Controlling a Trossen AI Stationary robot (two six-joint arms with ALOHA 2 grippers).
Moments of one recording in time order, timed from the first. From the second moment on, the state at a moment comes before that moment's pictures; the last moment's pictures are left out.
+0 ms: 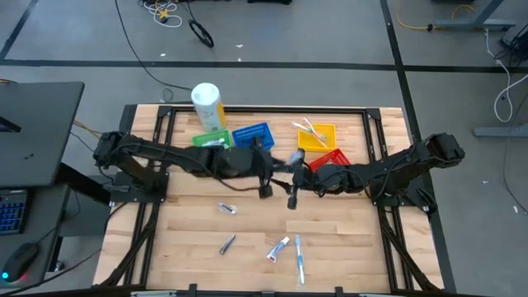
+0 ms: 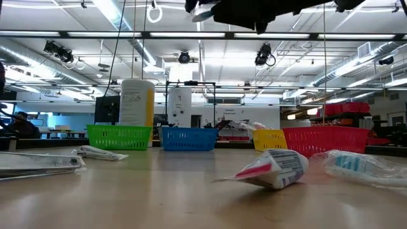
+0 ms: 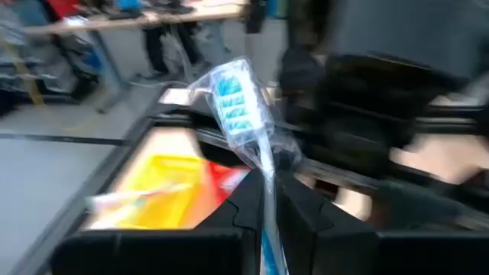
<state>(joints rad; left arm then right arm) -0.14 1.59 1.34 -0.08 -0.37 0.00 0.22 1.44 0.83 0.47 0.41 -0.12</state>
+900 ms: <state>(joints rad) 0.20 1.50 1.29 -0.05 -0.08 0.20 0.03 1.08 0.83 -0.07 0.37 -0.03</state>
